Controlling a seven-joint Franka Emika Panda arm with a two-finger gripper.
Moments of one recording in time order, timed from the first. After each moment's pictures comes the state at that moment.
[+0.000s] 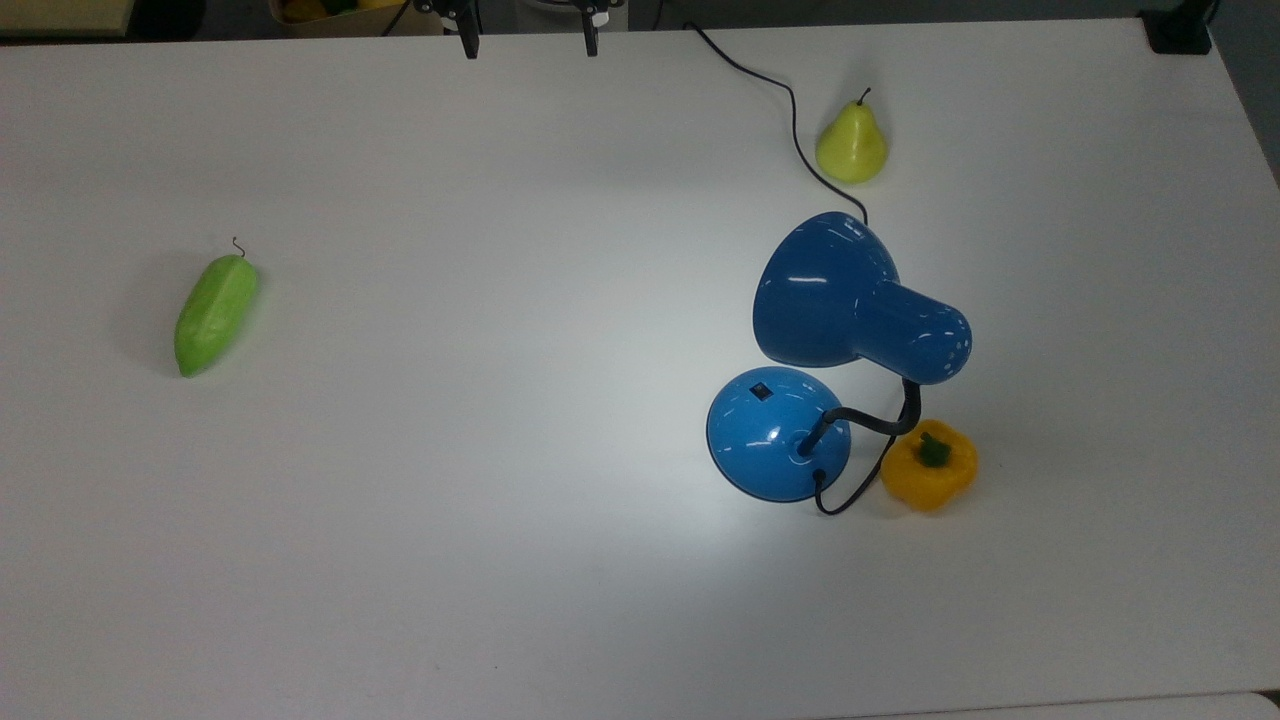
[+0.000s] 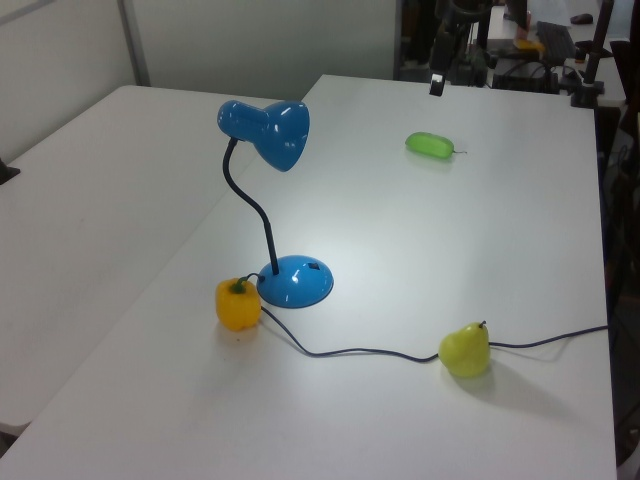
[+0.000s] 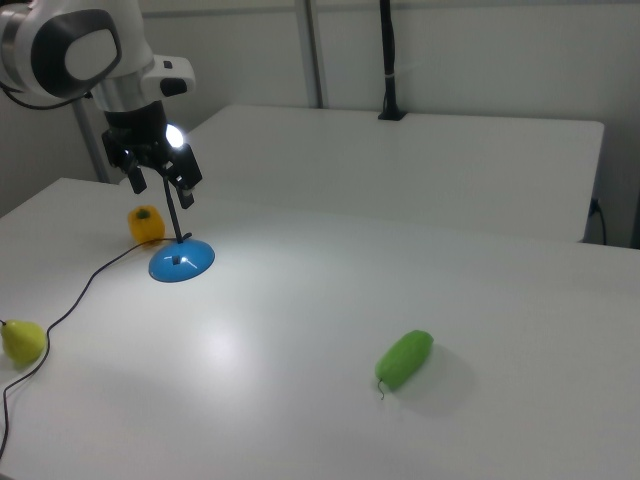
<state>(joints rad) 0.09 -0.04 -0.03 -1.72 0.08 1.80 0.03</state>
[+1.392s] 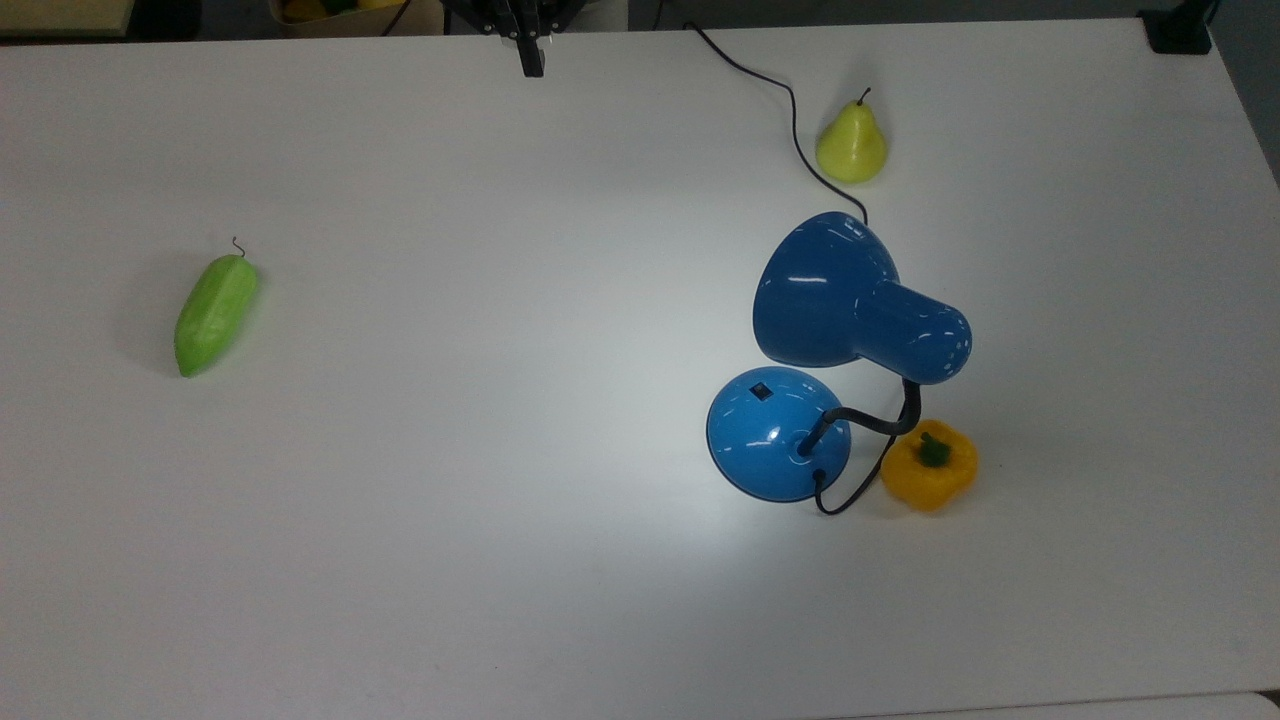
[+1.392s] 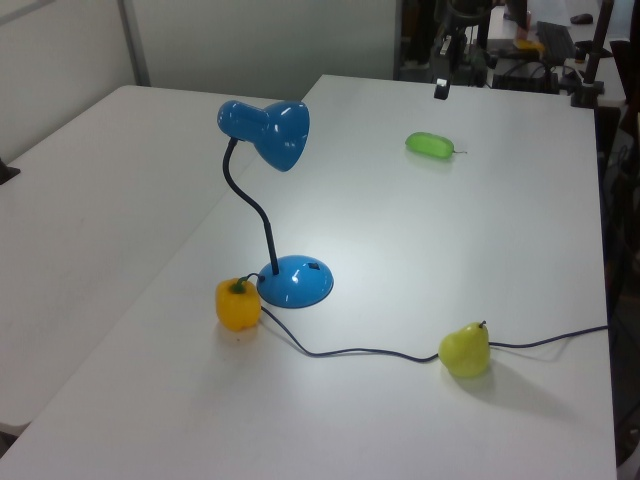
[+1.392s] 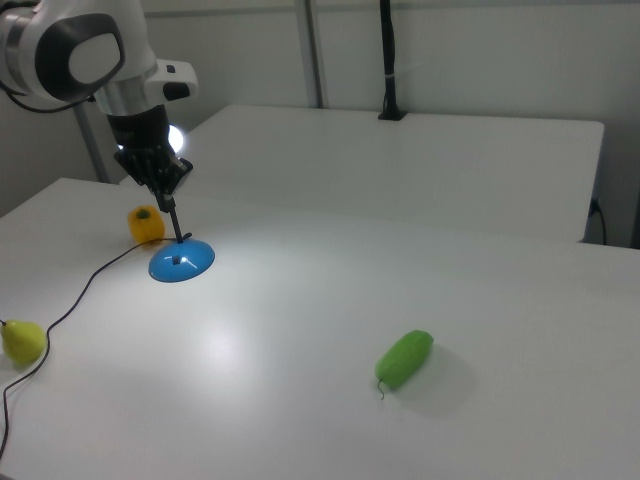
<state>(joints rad) 0.09 -0.04 -0.03 -1.73 0.08 1.80 0.03</state>
